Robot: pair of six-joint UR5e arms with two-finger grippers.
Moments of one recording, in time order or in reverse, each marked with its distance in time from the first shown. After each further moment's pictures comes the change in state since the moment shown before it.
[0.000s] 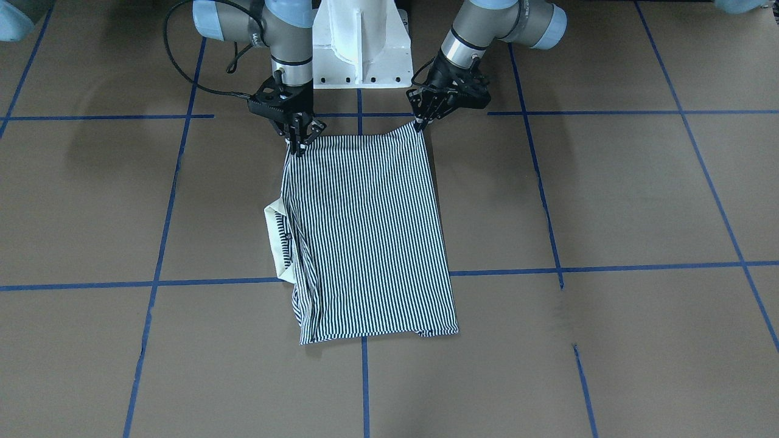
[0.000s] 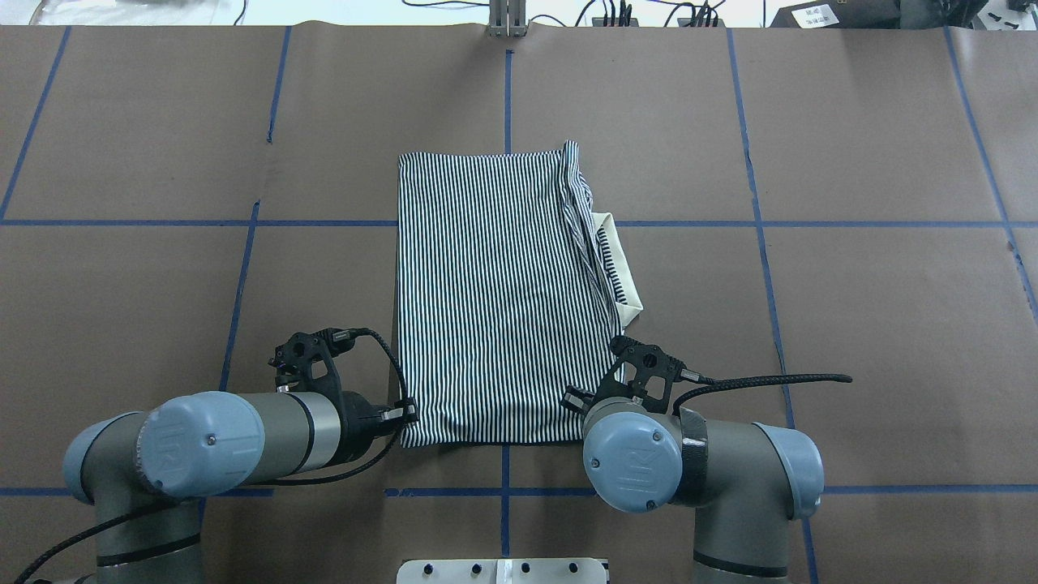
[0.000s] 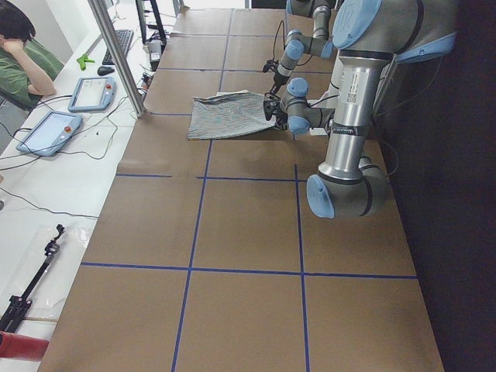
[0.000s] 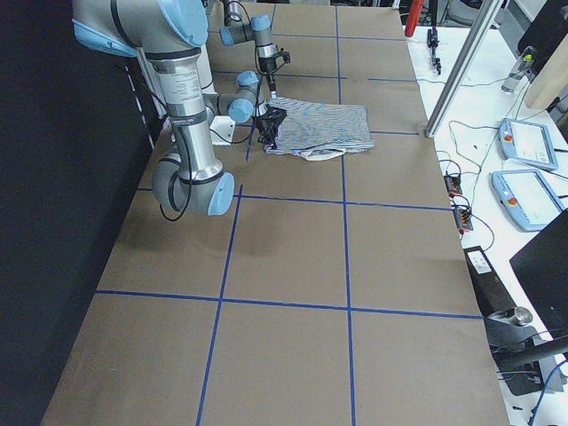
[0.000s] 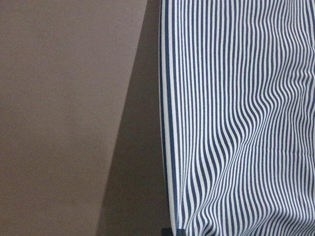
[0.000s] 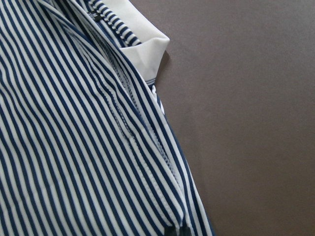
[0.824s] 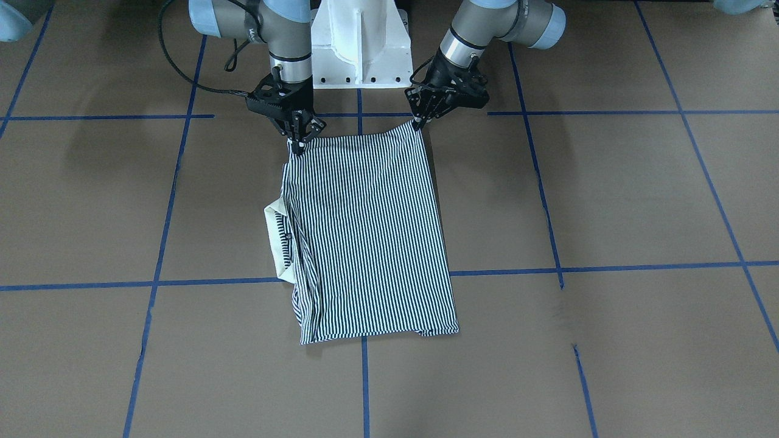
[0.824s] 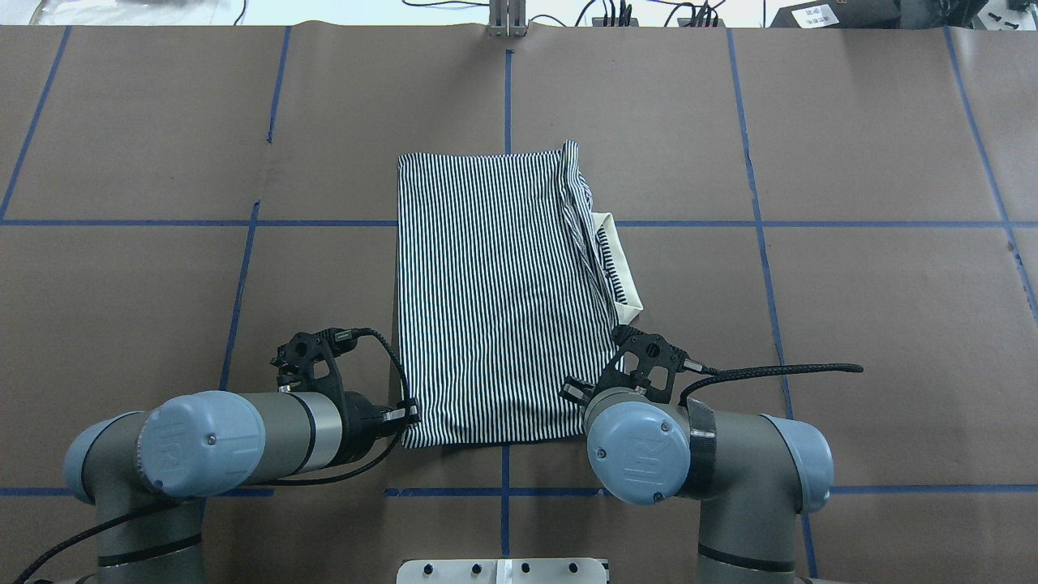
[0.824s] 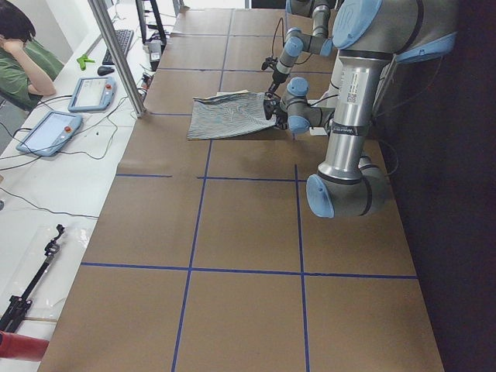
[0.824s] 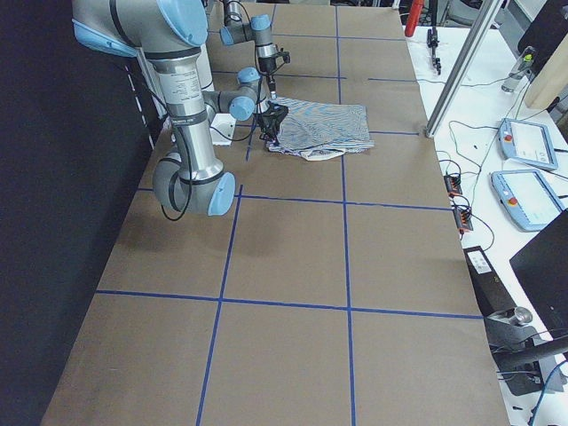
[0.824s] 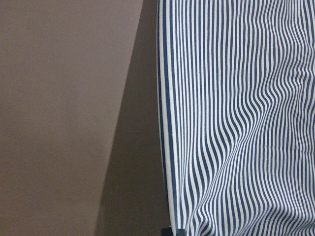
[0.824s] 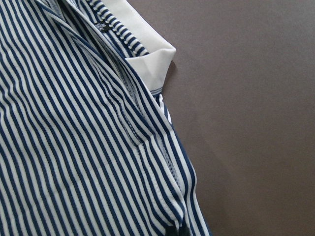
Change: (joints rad) left arm -0.001 -0.003 -0.009 0.001 -0.007 0.005; right arm 0.018 0.001 0.042 -0.015 0.005 -0.012
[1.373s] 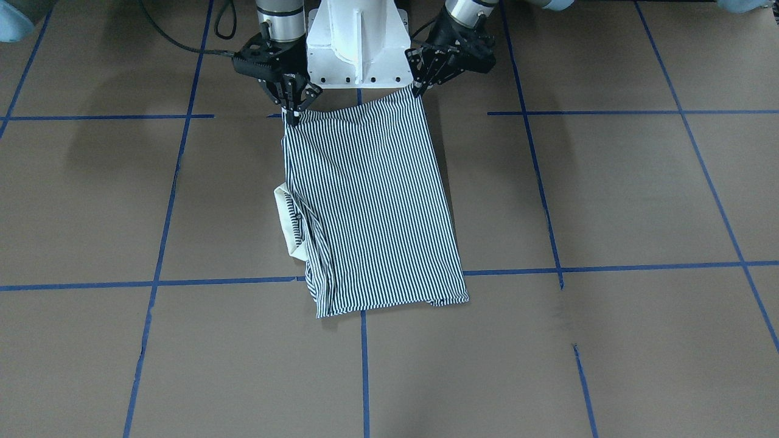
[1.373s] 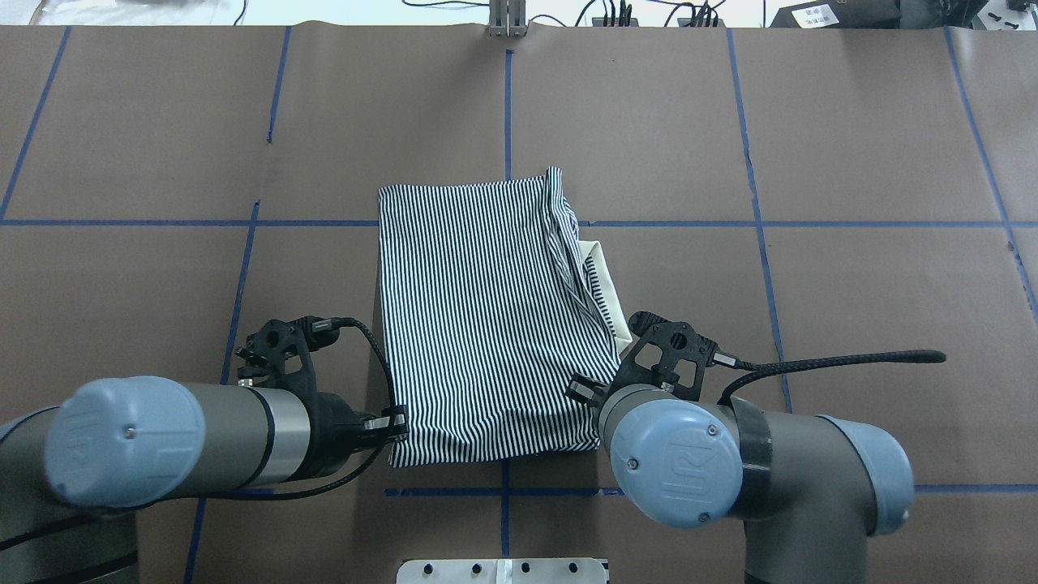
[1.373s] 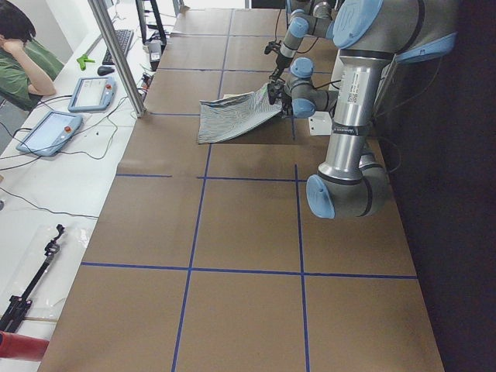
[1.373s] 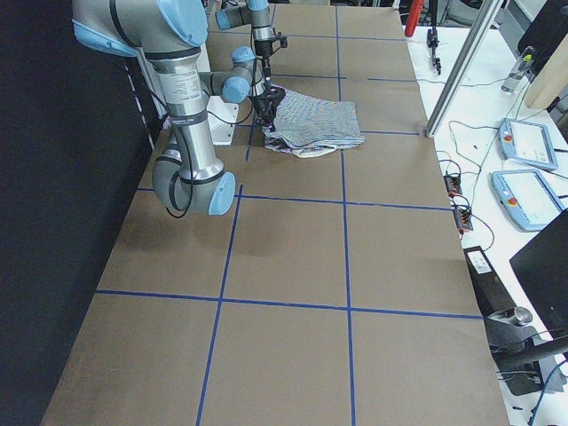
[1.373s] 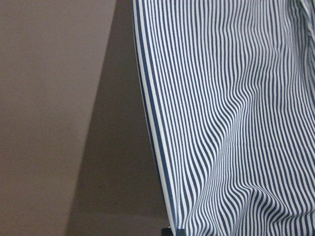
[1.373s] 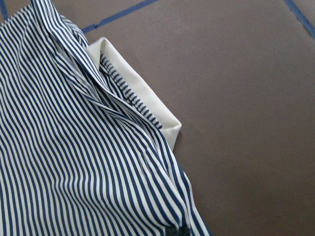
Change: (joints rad) left arm -0.016 0.003 -0.278 0.280 -0.085 0.042; right arm -0.008 0.019 0.243 -0.233 0.011 -0.001
